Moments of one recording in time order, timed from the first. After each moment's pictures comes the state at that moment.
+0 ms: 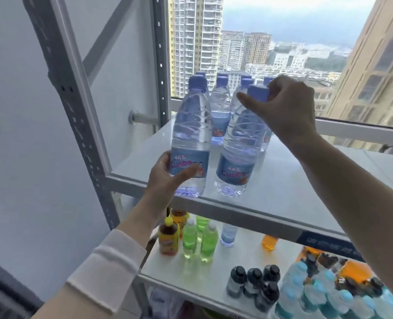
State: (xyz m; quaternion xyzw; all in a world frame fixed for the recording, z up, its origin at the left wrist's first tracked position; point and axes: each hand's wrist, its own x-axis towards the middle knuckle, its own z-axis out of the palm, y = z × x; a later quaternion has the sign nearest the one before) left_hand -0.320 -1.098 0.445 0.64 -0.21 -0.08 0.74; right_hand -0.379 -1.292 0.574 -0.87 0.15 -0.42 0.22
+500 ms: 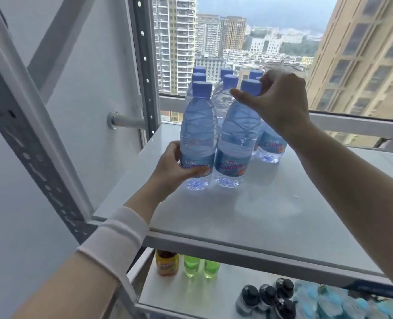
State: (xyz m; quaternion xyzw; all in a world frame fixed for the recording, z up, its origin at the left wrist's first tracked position) left_hand -0.175 -1.144 0.446 0.70 -0.29 -0.13 0.64; right_hand -0.258 -1.317 0.569 -0.88 0.18 -0.40 0.19
